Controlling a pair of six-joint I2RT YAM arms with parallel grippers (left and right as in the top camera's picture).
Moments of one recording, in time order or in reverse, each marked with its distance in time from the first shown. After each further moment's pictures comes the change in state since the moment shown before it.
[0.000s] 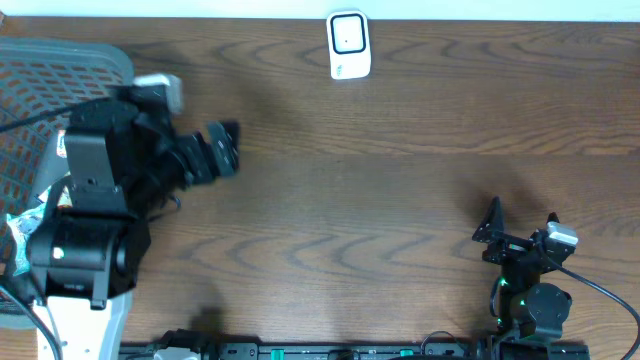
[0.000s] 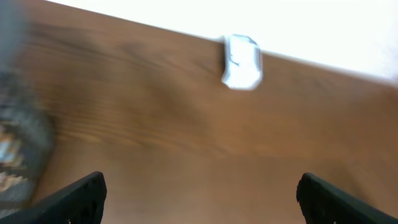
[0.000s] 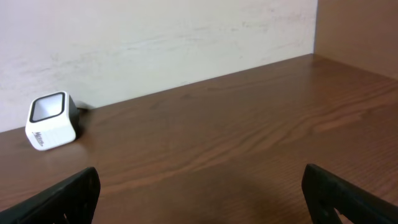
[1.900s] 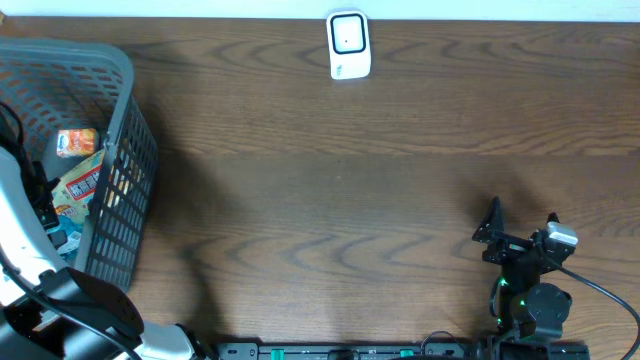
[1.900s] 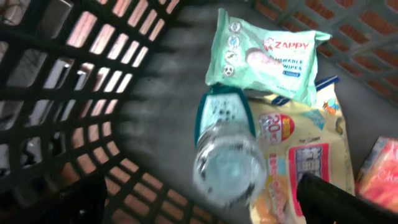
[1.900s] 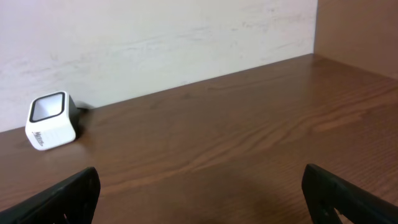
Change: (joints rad) left arm 0.735 0.592 0.198 -0.532 -0.428 -1.080; right arm 0.000 0.000 0.000 0.000 0.000 0.000
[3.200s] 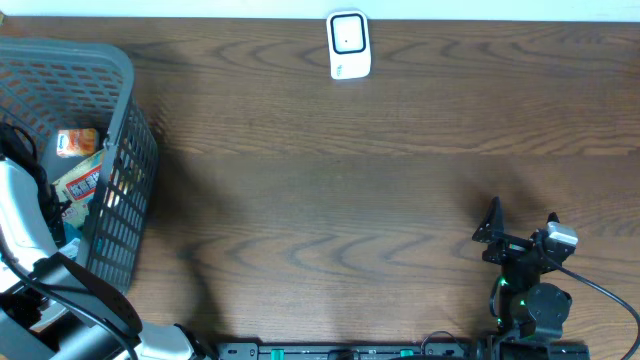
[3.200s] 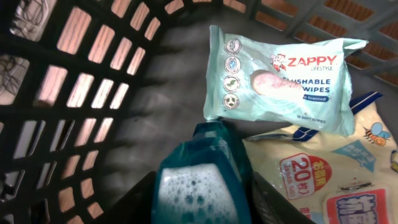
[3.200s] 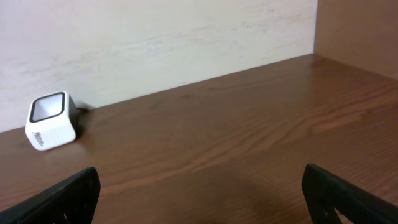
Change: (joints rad) left arm 0.033 0.001 -0.243 0.262 -0.088 0.165; right arm 0.000 0.000 0.000 0.000 0.000 0.000
